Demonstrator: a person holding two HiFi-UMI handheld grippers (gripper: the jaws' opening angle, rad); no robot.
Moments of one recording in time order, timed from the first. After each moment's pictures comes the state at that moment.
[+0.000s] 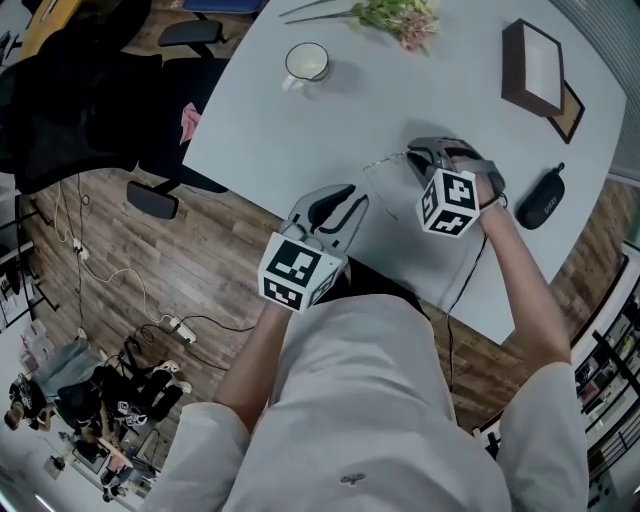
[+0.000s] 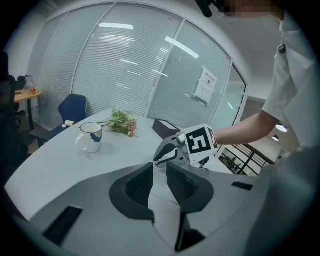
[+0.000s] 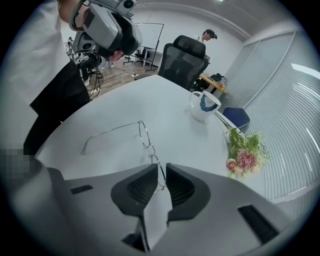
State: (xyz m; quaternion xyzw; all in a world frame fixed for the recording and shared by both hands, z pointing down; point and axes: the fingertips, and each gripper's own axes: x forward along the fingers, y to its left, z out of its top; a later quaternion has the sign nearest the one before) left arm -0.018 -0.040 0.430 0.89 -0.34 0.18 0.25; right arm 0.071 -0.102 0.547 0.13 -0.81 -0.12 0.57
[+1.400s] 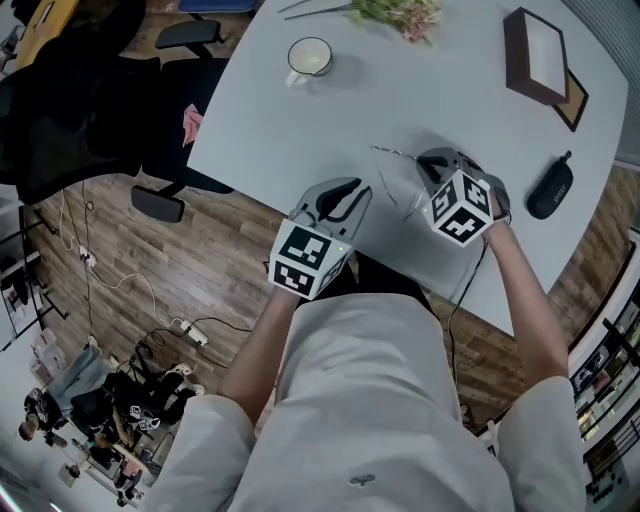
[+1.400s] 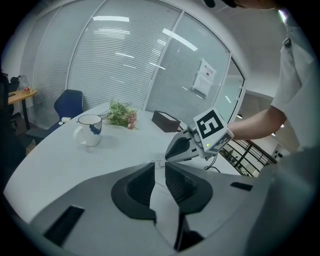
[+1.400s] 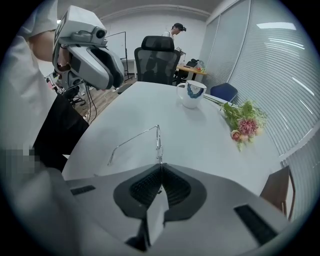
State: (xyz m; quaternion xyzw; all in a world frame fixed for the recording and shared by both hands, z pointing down) left arm -0.028 -0.041 0.458 0.89 -0.31 0.22 0.25; right arm 0.072 -0.072 0.546 0.21 -0.82 0.05 0.54
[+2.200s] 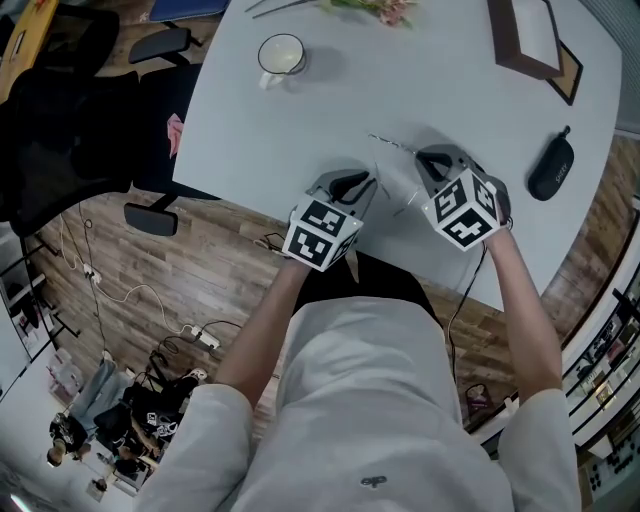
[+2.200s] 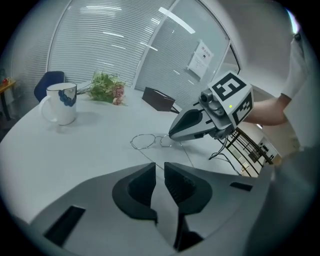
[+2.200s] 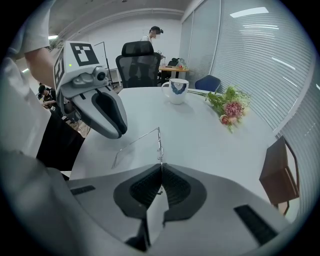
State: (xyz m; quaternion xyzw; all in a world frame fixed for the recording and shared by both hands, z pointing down) left arm 0.009 -0.036 0.532 0.88 -0.22 0.30 0.29; right arm 0.088 -0.062 0.540 0.28 -0.81 0.13 0.50
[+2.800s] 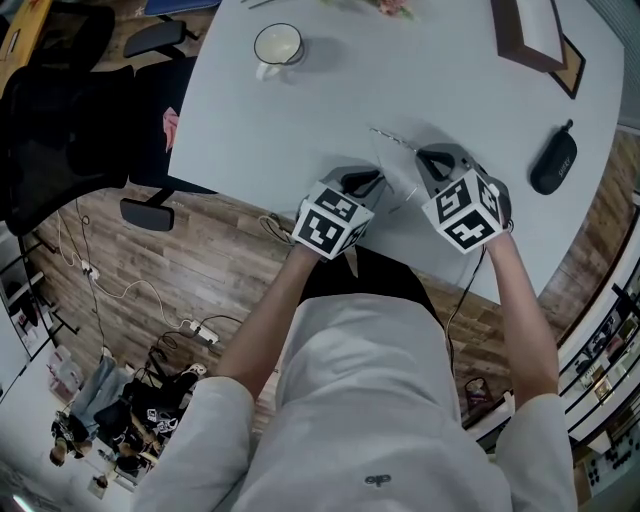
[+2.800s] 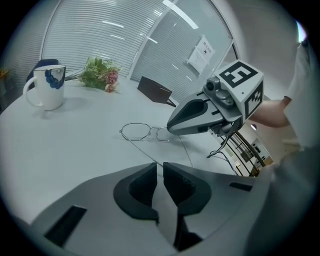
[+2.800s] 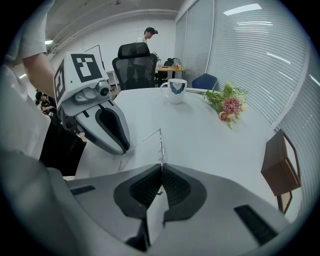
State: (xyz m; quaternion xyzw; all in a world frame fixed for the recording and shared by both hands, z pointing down) left arm 0.026 -0.020 0.556 0.88 -0.18 0.32 0.32; right arm 0.084 -0.053 0.540 0.29 -0.81 0.15 0.49
